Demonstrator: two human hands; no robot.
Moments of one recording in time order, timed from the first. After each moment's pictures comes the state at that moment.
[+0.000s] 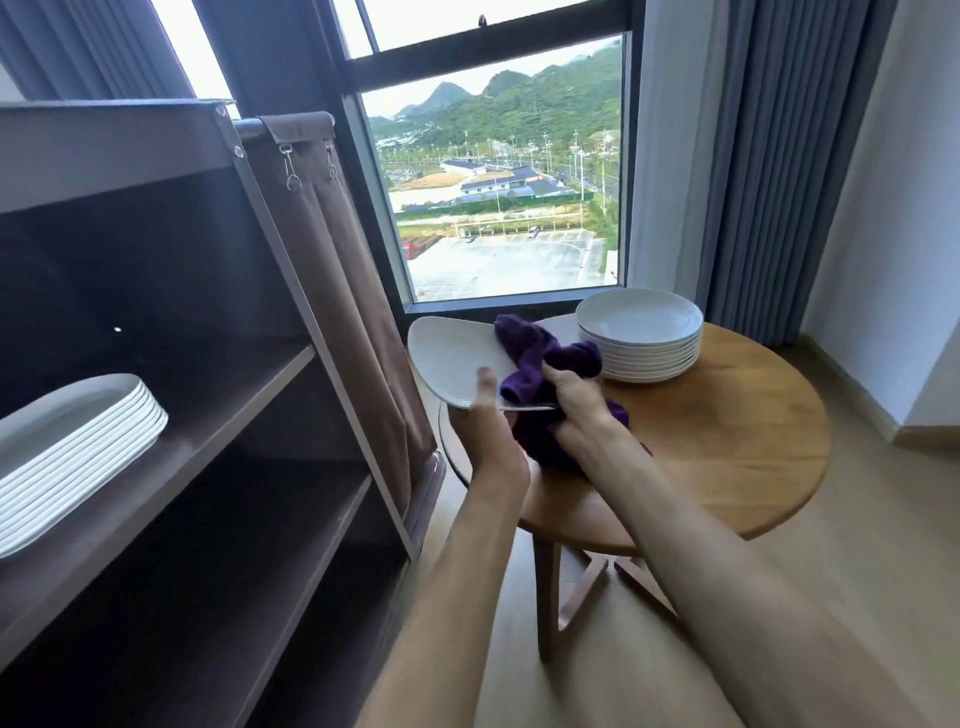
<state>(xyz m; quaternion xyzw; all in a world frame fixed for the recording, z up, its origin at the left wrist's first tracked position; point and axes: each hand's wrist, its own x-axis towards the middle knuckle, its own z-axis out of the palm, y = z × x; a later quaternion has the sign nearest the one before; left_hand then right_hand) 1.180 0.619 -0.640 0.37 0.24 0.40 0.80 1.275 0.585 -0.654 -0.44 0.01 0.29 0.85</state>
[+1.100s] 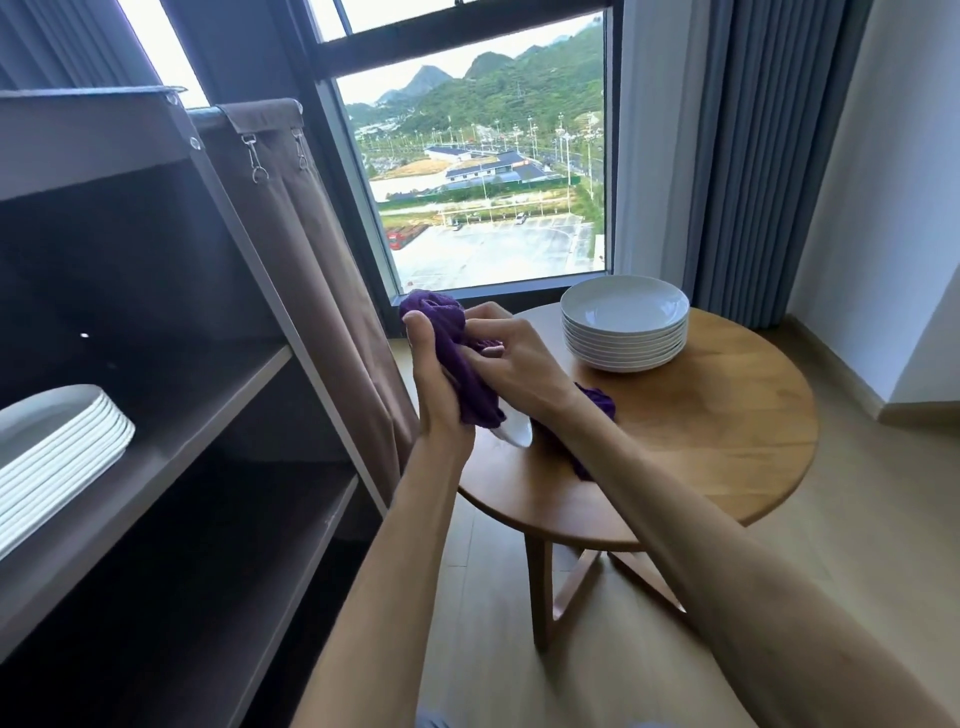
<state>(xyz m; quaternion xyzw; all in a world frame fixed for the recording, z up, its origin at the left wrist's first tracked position) 1.179 0.648 -0.608 0.48 0.09 0.39 0.78 1.251 0.582 -0.604 -0.62 -0.47 0.03 0.63</state>
